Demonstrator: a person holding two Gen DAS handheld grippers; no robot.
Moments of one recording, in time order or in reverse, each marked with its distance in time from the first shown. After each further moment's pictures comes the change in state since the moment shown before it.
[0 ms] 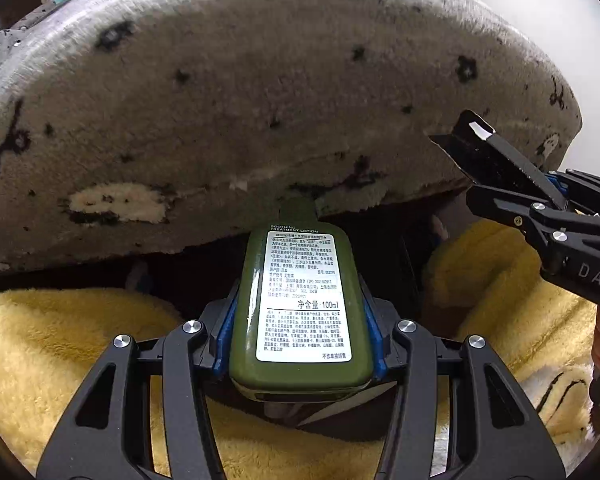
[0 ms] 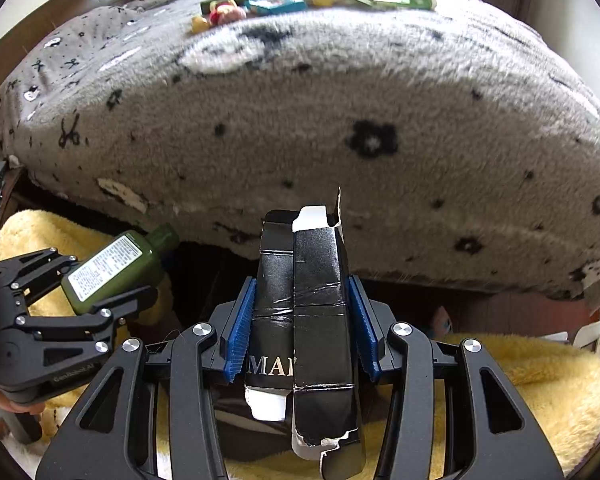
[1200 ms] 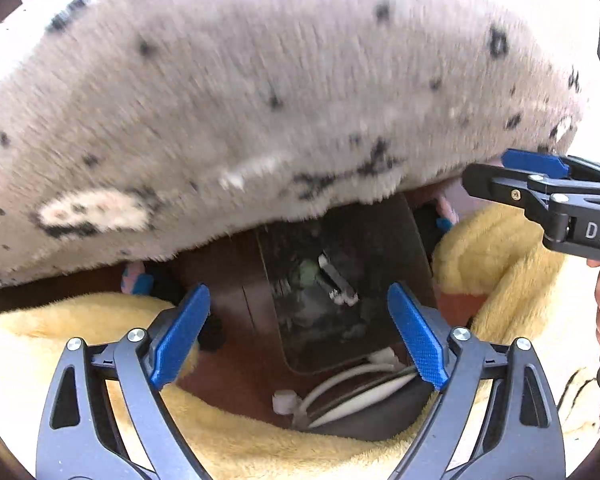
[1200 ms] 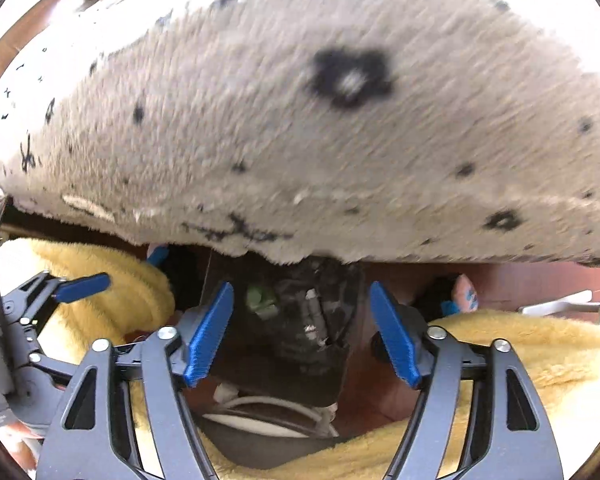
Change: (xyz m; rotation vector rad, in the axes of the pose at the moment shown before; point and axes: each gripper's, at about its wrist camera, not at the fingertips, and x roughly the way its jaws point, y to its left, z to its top) left arm 0.019 -0.002 0.022 0.032 0.039 0.007; right arm 0.031 -0.020 0.019 0.117 0.056 -0.015
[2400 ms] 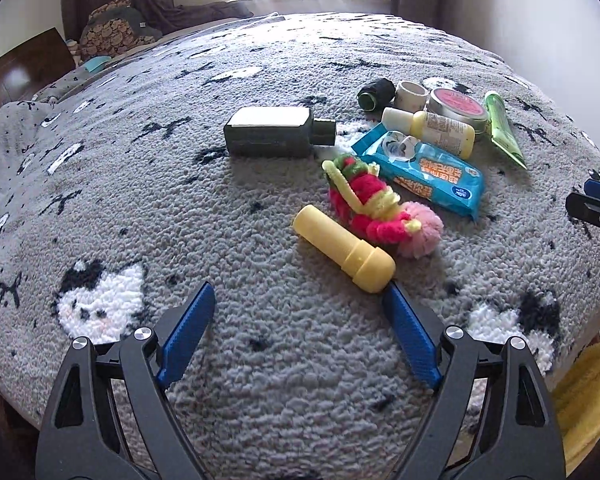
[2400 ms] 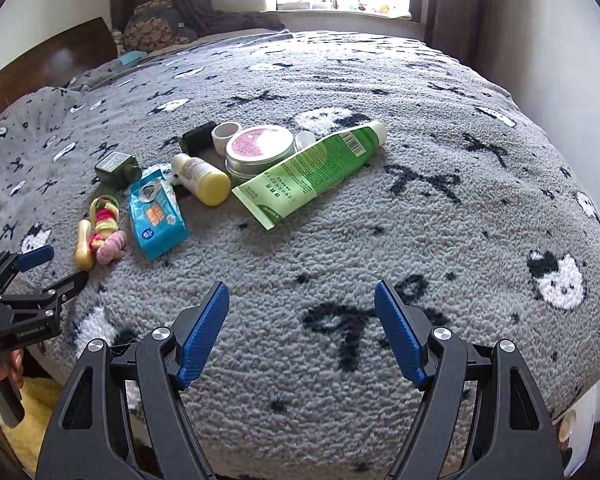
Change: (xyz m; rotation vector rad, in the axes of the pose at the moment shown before) left arm -0.048 0.101 0.193 -0.025 -0.301 0.171; right arm -0.056 -0.024 0.184 -0.043 -0.289 -0.114
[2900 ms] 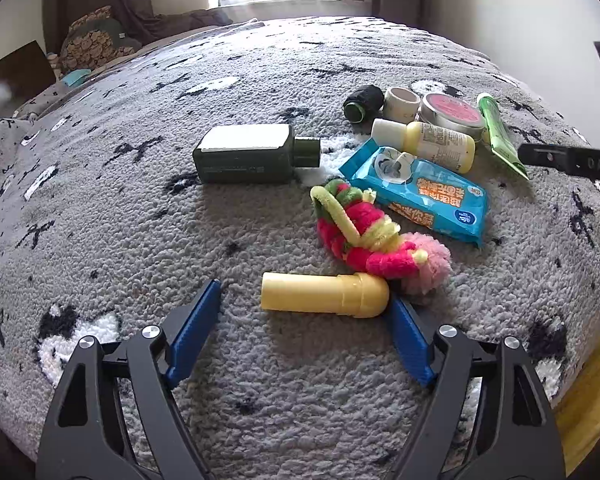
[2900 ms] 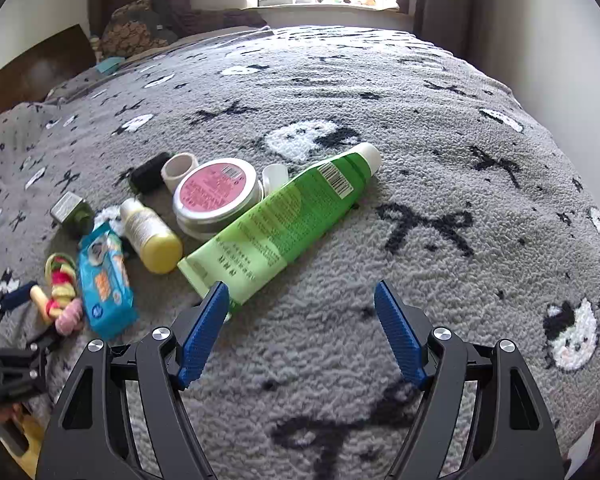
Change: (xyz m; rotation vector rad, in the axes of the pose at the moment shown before) left arm 0.020 -0.004 0.017 0.040 -0.026 -0.055; right arm 0.052 -0.020 0.054 0.095 0.029 -0.005
